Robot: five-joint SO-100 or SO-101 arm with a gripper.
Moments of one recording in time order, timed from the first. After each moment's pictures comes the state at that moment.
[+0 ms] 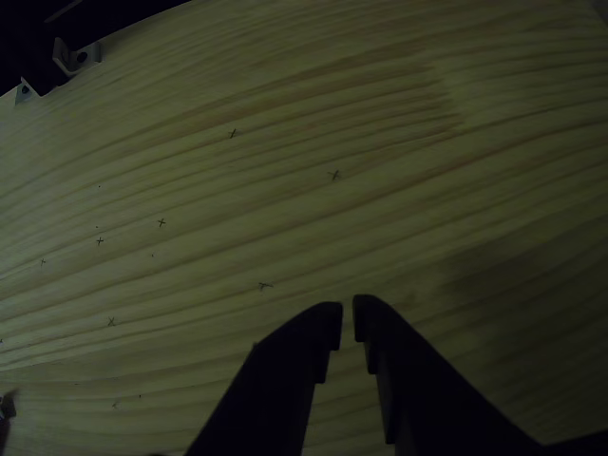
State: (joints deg) arm 6.8 180.4 174.3 51.5 1.4
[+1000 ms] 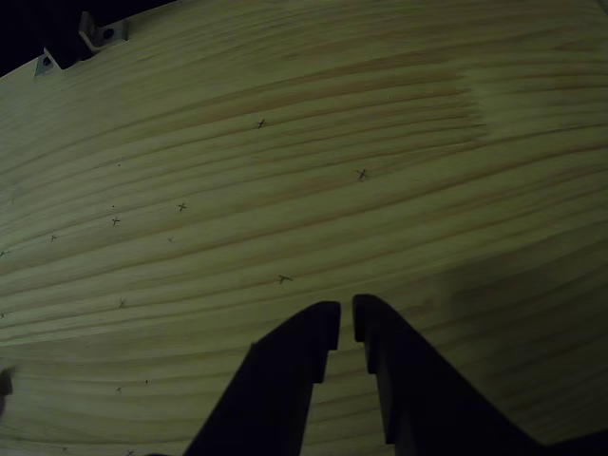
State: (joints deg) arm 4.3 180.4 174.3 51.5 -1.1
